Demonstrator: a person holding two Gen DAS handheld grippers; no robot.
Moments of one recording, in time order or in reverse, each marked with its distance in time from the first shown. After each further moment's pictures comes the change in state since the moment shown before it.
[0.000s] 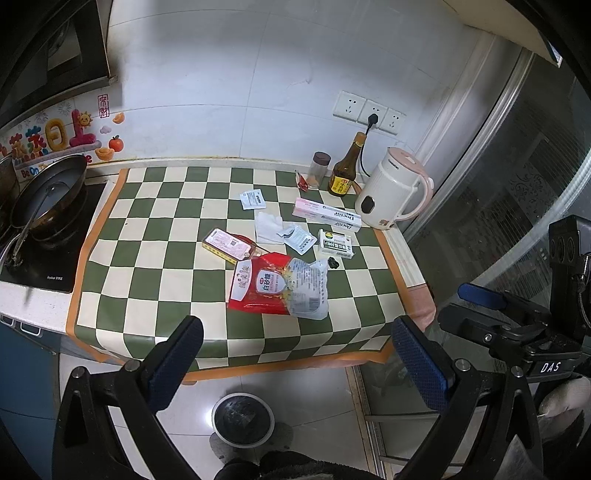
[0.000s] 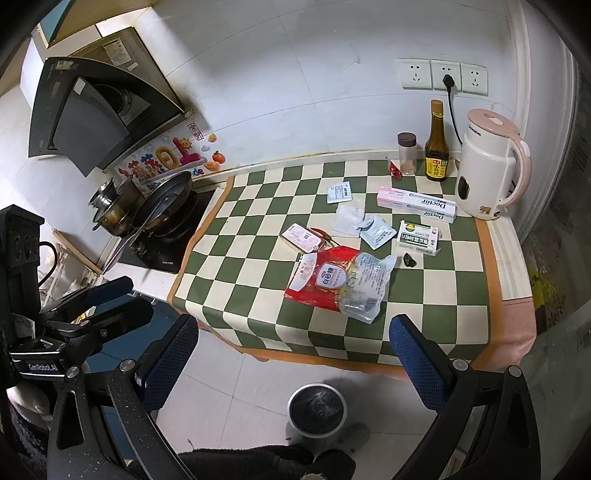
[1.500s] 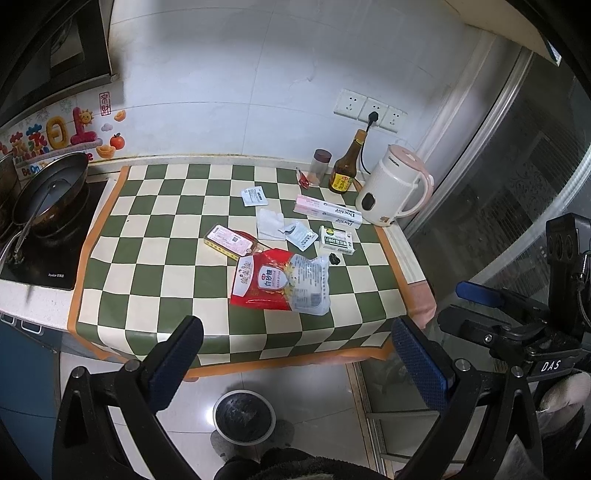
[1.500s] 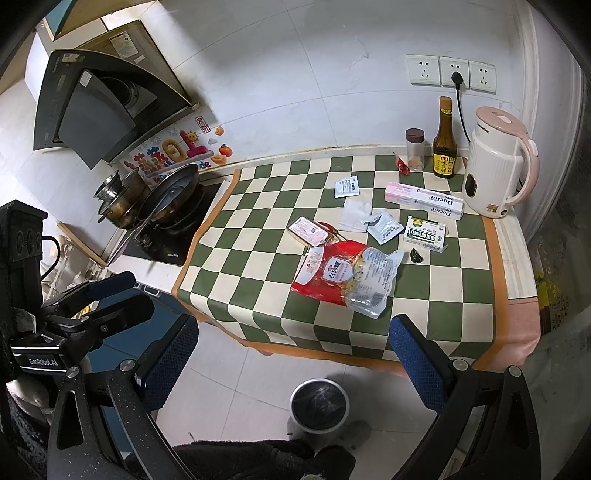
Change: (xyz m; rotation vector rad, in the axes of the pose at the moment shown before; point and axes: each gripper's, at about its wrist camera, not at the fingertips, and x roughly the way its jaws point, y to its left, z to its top) left arm -0.010 0.013 -0.002 -0.004 -0.003 -0.007; right arm 0.003 0.012 -0.007 -0.009 0.009 0.018
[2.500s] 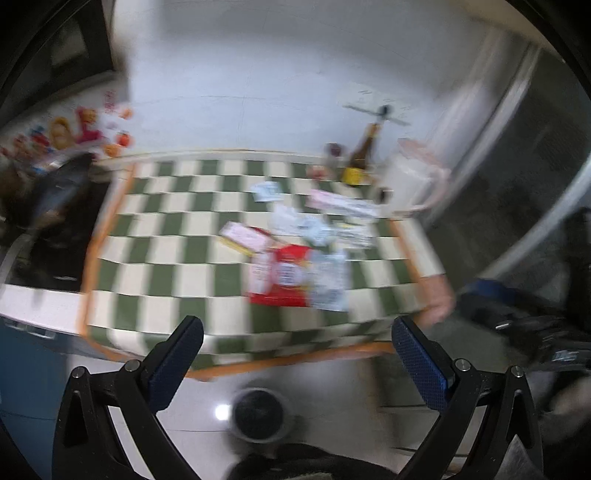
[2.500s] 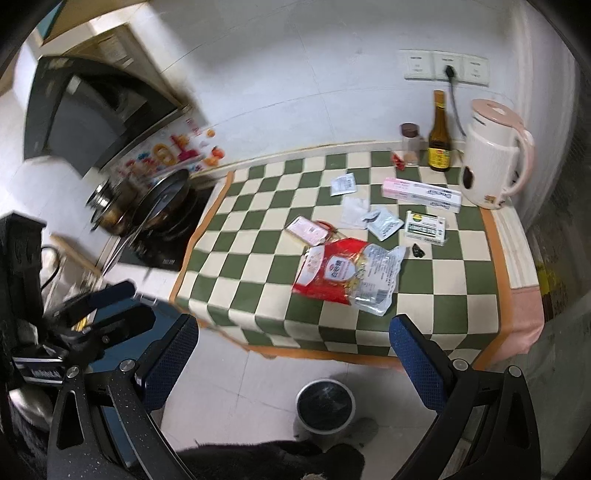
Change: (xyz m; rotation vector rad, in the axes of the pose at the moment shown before) left arm 0.017 0.007 0.000 0.035 0.020 0.128; right arm 0.006 0.005 -0.007 0.078 -0.046 -0.067
